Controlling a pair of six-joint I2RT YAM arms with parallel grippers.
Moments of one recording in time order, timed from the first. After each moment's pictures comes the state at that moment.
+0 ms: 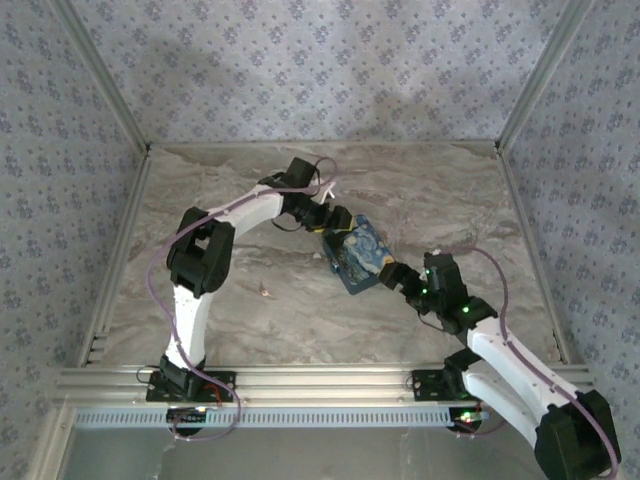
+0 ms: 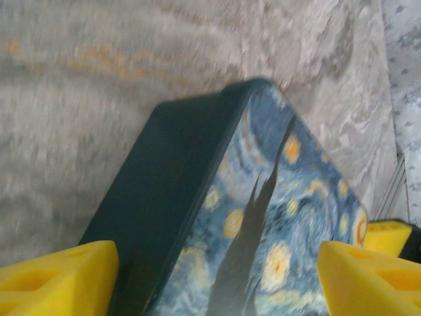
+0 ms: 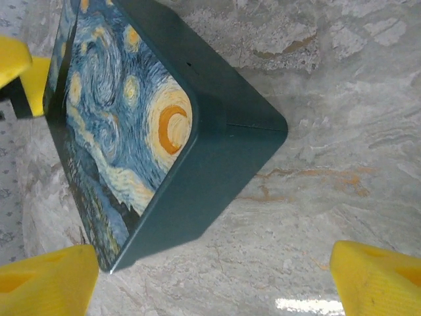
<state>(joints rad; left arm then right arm) -0.56 2.12 1.62 -0.55 0.69 -0.34 0.40 0.81 0.34 -0.26 -0.20 0.96</state>
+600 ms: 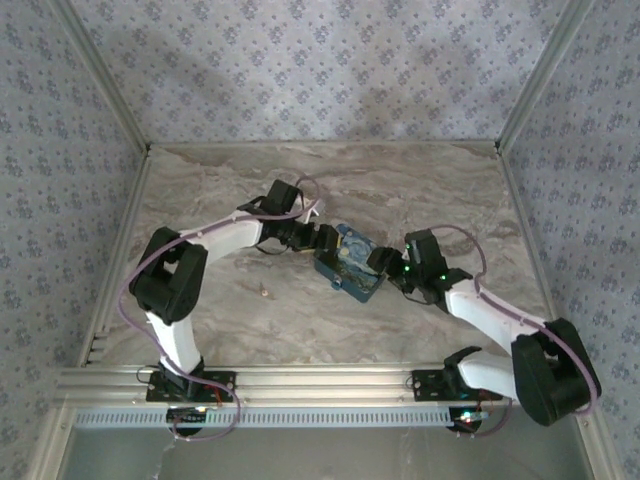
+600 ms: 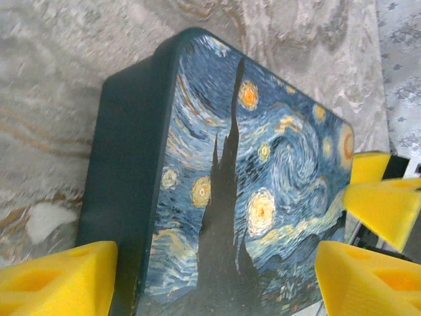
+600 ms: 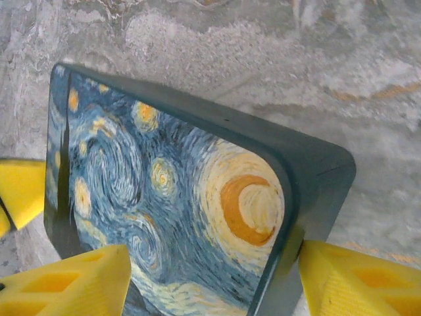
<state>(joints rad) -0.58 1.81 1.19 -0.31 0.64 -0.47 0.43 1.21 0.54 -0.11 -0.22 0.93</state>
